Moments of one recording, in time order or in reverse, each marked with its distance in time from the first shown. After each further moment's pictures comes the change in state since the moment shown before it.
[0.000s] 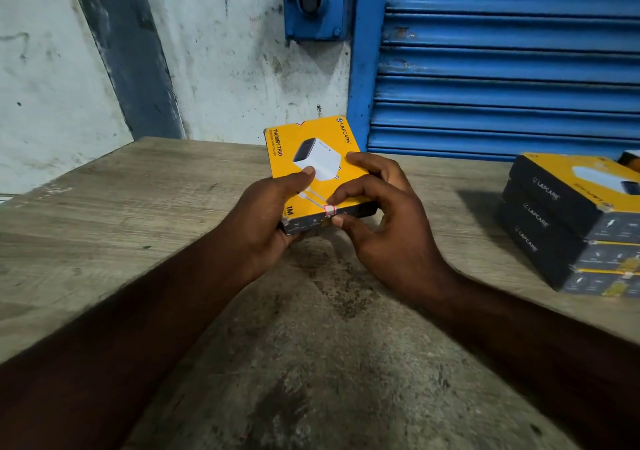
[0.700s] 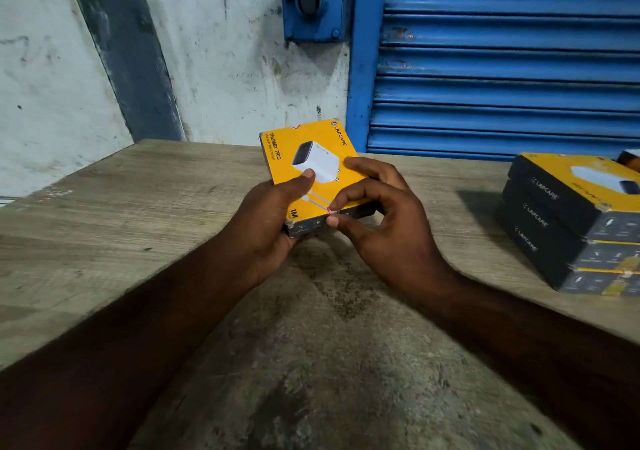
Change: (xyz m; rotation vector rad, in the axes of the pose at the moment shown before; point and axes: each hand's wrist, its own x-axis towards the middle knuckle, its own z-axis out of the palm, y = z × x) left_hand -0.001 -0.005 0.001 -0.015 -0.014 0.048; right_hand 0.002 0.003 0.002 0.059 0.013 0.029
